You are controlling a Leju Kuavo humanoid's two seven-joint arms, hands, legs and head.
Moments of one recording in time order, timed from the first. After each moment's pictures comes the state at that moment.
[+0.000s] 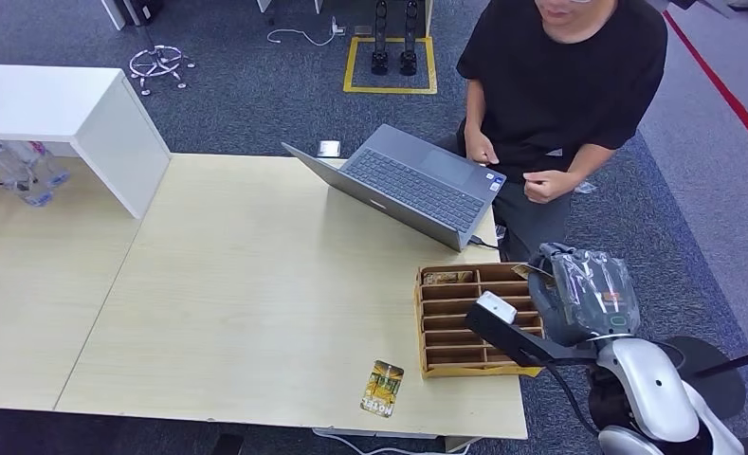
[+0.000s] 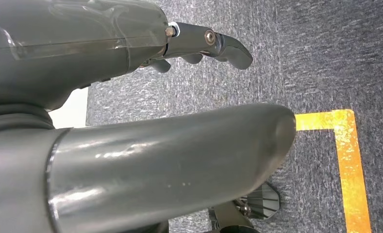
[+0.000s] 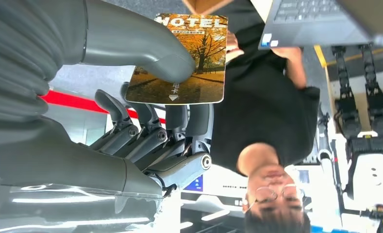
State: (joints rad) left arm -0.17 -0.20 1.48 -0.15 -1.50 0.55 -0.07; right arm -0.19 -0.58 0.55 -2.11 0.94 -0.01 0.53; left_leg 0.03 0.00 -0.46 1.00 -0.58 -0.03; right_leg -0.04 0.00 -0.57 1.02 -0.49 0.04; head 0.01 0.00
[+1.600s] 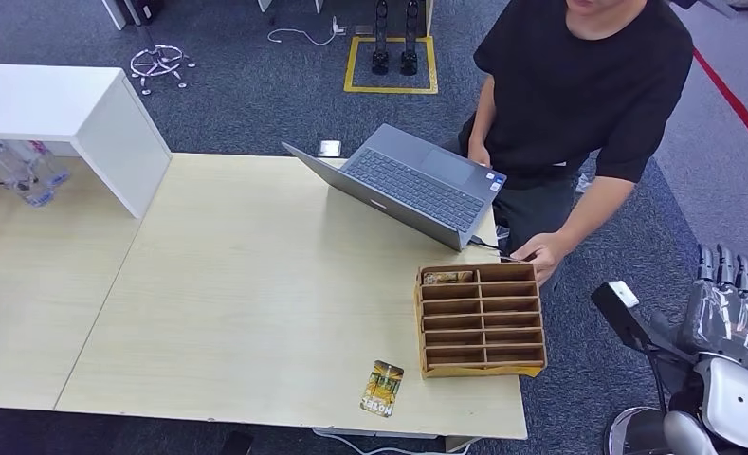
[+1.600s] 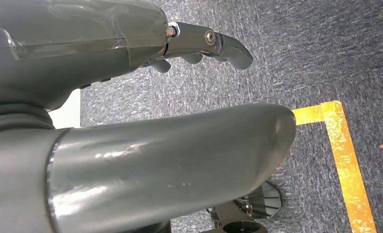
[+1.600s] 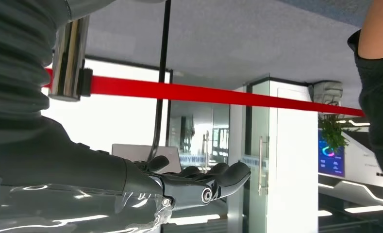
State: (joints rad) left arm -0.17 -0.20 1.38 -0.15 -1.50 0.53 -0.07; right arm 0.01 -0.57 0.13 -1.64 1.09 -0.36 0.47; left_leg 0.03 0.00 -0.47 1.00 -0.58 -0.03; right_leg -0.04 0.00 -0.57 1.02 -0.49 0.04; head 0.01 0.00
